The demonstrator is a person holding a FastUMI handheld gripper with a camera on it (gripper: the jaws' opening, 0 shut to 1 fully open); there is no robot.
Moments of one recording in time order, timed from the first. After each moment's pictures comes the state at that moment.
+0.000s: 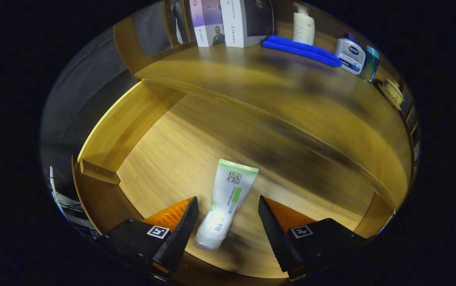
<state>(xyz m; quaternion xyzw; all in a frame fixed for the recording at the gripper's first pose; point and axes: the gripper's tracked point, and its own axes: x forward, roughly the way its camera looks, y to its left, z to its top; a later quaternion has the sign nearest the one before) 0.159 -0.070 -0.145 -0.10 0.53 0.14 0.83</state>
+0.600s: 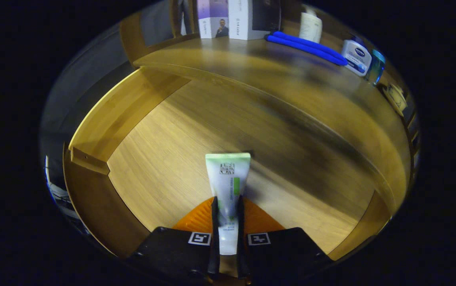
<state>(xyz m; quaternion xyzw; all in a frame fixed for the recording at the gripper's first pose) 0.167 -0.081 -0.148 -0.14 0.50 0.14 0.84</state>
